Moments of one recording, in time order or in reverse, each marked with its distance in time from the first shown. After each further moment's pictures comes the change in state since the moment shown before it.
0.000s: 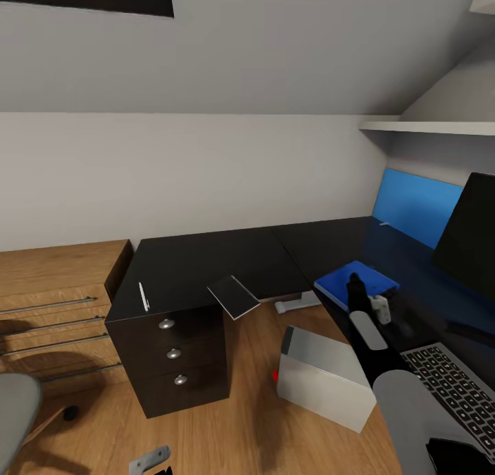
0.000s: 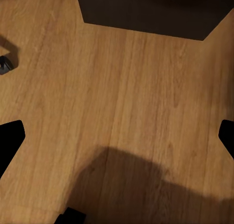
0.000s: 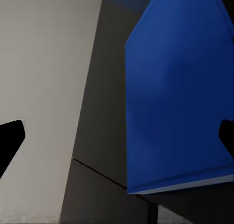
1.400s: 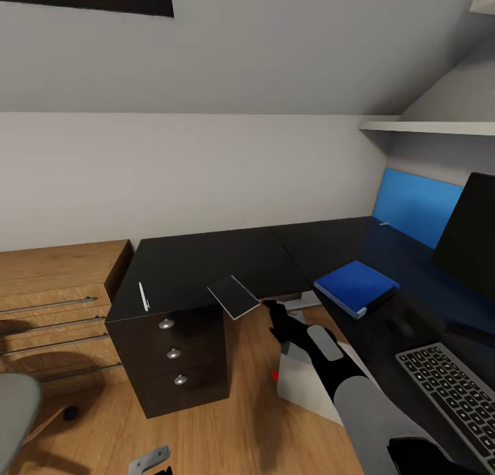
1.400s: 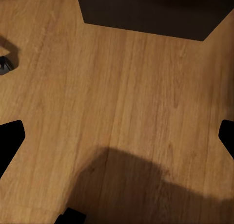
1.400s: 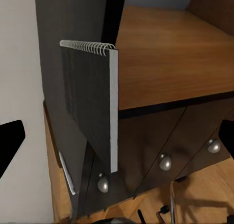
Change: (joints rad) left arm 0.000 0.000 0.000 0.000 0.000 -0.002 0.000; right arm 0.001 0.167 0.095 0.159 -0.007 0.724 0.098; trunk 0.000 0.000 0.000
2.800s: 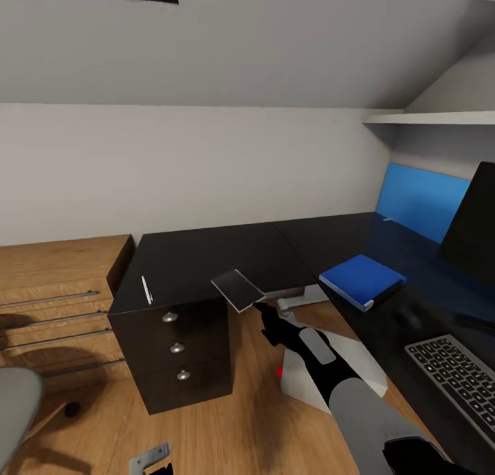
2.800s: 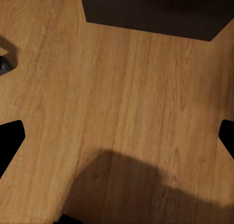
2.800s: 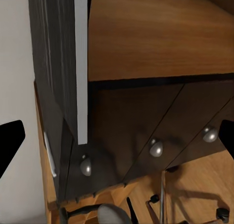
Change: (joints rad) left arm 0.000 -0.001 0.000 -0.014 0.002 0.003 0.000; right arm 0.003 0.013 0.080 0.021 0.002 -0.001 0.048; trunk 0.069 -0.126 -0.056
